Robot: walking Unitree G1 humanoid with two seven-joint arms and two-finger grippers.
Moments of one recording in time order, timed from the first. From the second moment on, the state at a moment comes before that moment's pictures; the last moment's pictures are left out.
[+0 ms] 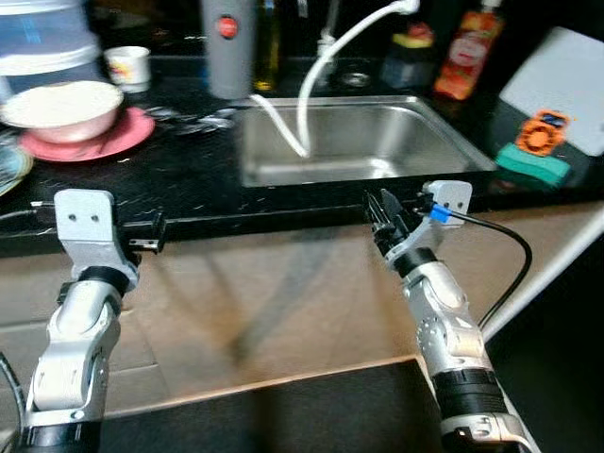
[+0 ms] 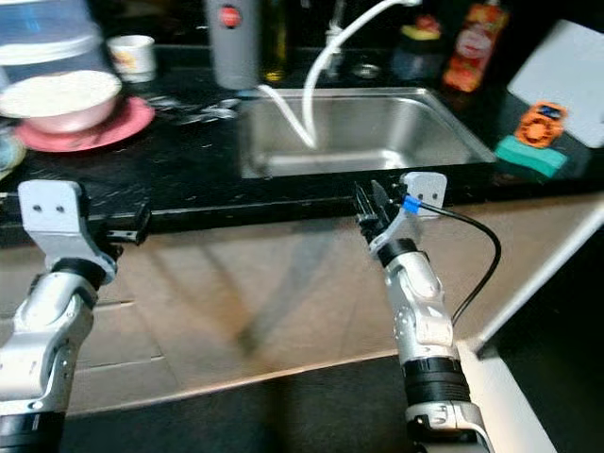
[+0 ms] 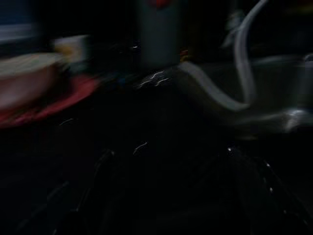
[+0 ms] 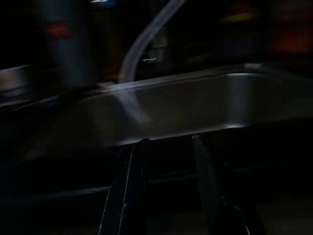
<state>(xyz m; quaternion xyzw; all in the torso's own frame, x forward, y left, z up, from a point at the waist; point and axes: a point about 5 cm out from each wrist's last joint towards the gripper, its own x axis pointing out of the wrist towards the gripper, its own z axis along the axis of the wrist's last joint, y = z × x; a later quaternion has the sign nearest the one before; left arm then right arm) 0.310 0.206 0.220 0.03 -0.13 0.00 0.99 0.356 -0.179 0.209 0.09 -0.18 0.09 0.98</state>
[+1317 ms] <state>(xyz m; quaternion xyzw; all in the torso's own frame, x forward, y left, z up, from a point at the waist) 0.308 0.209 0.227 0.03 -0.14 0.01 0.99 0.364 -0.165 0.216 0.09 -0.18 0.13 0.97</state>
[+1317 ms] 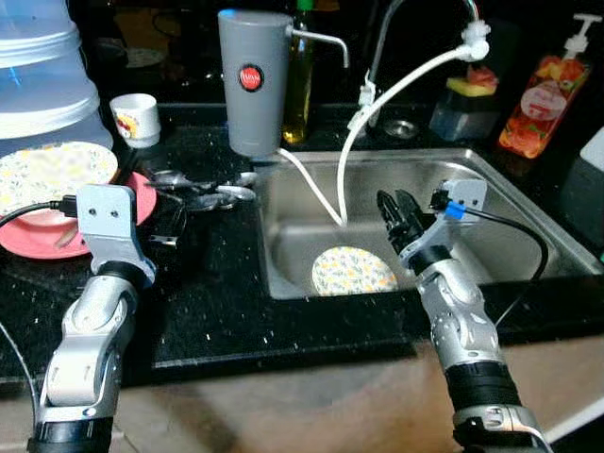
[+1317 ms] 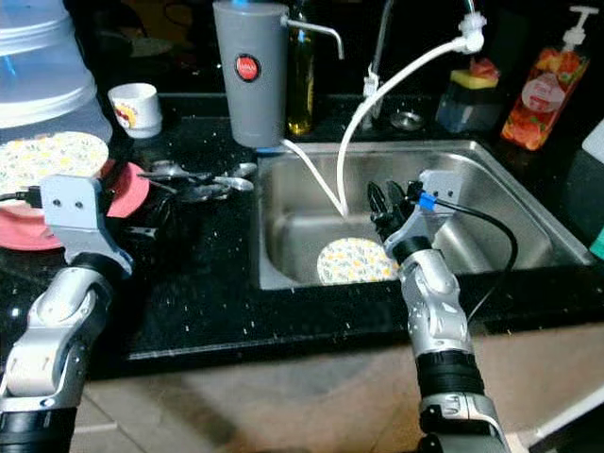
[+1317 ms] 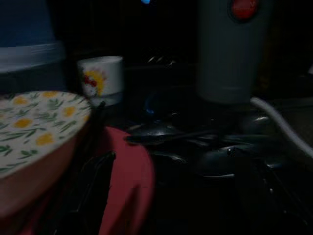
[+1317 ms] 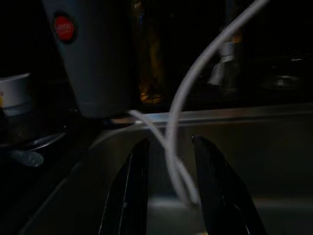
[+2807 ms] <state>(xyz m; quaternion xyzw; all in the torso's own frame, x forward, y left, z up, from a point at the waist) 0.310 0.188 0.242 0.03 -0.13 -0.02 0.99 0.368 -0.154 0.235 0.10 -0.17 0.17 0.96</state>
